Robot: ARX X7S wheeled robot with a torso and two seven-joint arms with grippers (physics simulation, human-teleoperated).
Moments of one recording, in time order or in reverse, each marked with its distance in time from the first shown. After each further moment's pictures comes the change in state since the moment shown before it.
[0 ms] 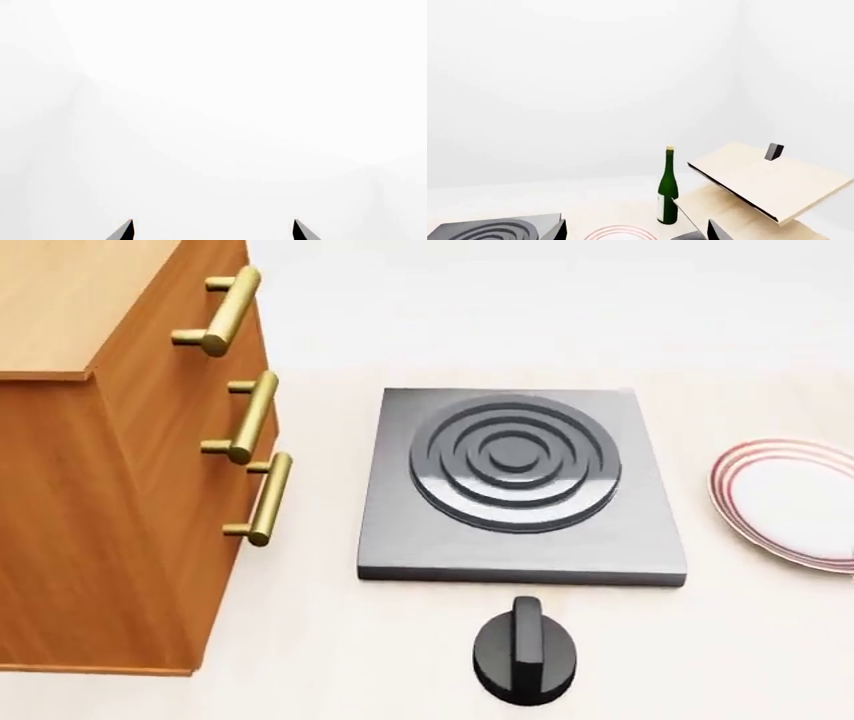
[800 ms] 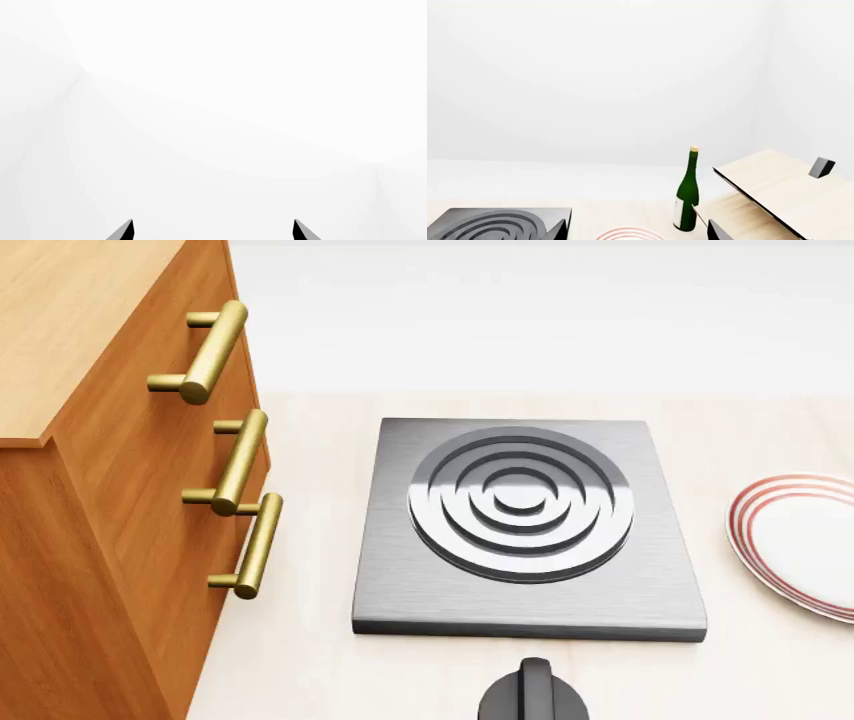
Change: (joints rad) left arm 0.008 -0.005 0.012 -0.003 -0.007 0.012 -0.006; right arm -0.021 0.123 0.036 0.042 0.064 0.063 -0.046
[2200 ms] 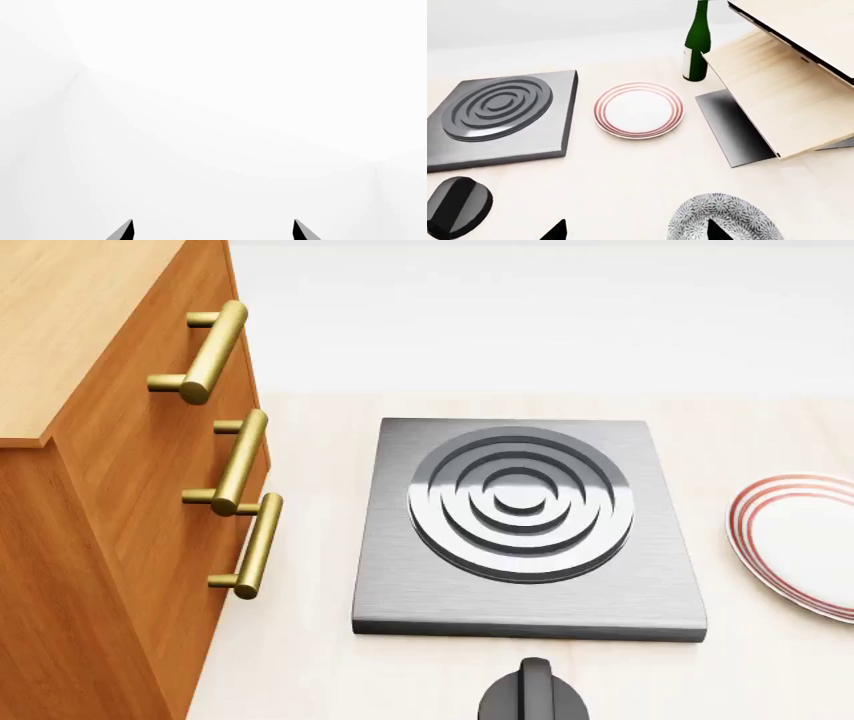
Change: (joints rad) left arm 0.015 -0.004 0.022 -0.016 0.006 0.026 0.000; right arm -0.255 0.208 0.153 0.325 0.090 0.345 -0.184
